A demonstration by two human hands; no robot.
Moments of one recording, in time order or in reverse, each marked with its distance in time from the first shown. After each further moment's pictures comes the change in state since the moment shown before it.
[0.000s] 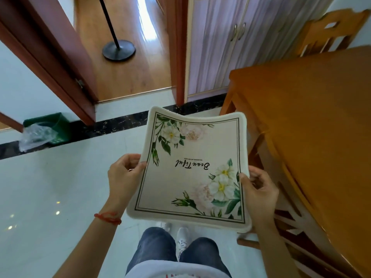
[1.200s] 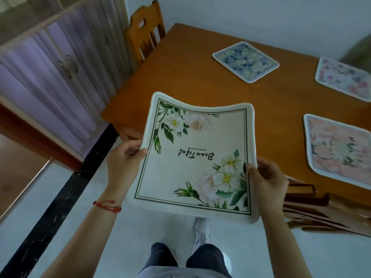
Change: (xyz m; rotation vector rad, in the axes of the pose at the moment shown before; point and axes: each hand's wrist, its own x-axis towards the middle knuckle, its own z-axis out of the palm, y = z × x) left_hand 0.135 0.163 0.225 -0.019 -0.844 0.434; right_hand 0.036 -0.034 -0.053 0.077 0.938 0.238
